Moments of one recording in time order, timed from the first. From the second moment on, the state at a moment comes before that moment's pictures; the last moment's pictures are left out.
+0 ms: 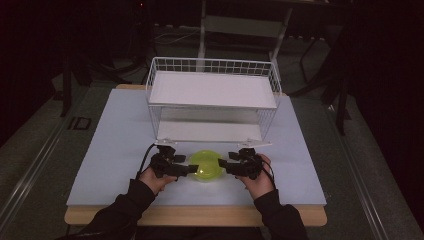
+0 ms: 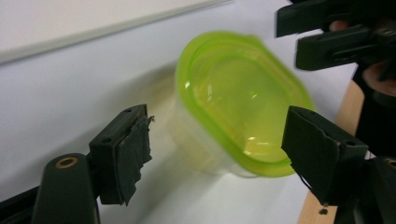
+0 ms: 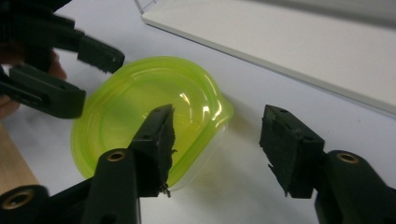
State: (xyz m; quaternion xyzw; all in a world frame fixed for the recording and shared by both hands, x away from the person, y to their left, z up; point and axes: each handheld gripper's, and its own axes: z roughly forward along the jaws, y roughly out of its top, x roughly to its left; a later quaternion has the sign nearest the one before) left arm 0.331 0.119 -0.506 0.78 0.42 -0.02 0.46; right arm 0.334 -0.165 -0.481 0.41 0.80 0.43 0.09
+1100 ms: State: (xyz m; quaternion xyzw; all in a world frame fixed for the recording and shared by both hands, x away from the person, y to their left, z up) left arm 0.326 0.123 -0.500 0.74 0.48 -0.09 0.46; right arm 0.331 -0.159 -0.469 0.47 0.78 0.42 -0.01
